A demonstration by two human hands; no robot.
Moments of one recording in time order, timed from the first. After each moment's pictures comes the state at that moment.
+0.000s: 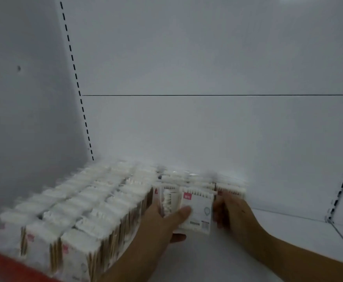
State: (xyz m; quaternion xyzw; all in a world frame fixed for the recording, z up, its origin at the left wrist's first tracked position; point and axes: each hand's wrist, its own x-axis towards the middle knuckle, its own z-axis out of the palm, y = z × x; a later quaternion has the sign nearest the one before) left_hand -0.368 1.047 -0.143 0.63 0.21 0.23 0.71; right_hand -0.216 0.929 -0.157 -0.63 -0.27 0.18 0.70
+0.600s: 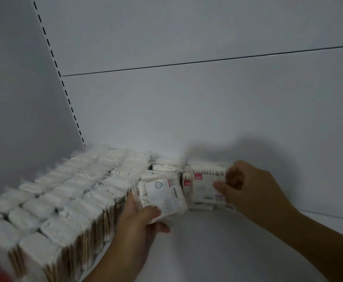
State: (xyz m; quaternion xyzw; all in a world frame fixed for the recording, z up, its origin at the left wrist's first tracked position) left_hand -0.337 1.055 -0.163 0.49 0.18 0.37 0.77; right_hand -0.166 0.914 -0.127 -0.81 -0.39 -0.04 0.44
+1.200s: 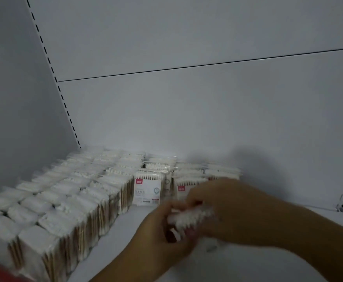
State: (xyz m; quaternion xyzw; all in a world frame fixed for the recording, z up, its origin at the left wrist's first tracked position) left_hand -0.344 1.022 -0.163 0.79 0.08 0.26 0.54; right_hand -0.219 0.890 -0.084 -0.72 -0.68 -0.04 0.14
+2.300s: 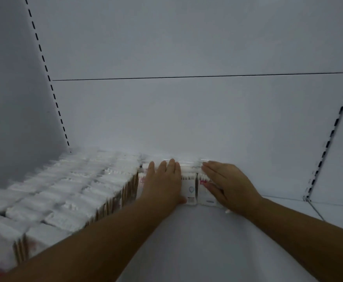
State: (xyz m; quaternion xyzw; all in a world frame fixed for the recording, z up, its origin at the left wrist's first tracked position) left_hand -0.273 1.066 -0.135 0.97 0.18 0.09 -0.14; right_hand -0.151 0.907 -0.151 -0.74 -0.59 -0.29 0.15
